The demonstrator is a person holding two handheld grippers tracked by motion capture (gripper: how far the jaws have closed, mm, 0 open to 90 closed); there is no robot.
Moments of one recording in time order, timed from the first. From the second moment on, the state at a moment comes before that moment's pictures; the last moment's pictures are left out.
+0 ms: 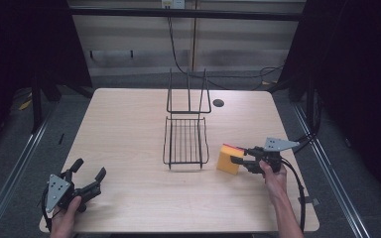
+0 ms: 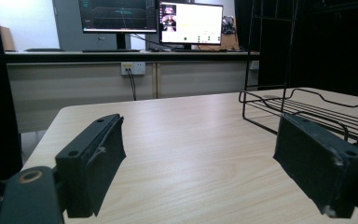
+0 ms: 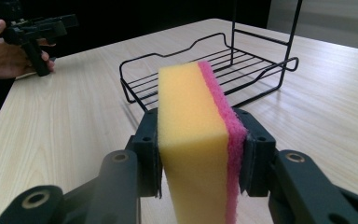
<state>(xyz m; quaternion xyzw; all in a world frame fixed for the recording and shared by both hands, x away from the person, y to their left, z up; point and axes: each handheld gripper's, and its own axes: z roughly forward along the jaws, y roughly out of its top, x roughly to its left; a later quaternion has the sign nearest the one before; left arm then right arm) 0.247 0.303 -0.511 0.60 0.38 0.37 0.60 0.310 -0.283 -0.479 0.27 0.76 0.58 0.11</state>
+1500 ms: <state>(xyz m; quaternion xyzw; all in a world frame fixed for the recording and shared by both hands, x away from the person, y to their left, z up) 0.247 0.303 -0.511 0.60 0.38 0.37 0.60 0.311 -0.270 -0.433 0.23 0.75 0.61 0.12</state>
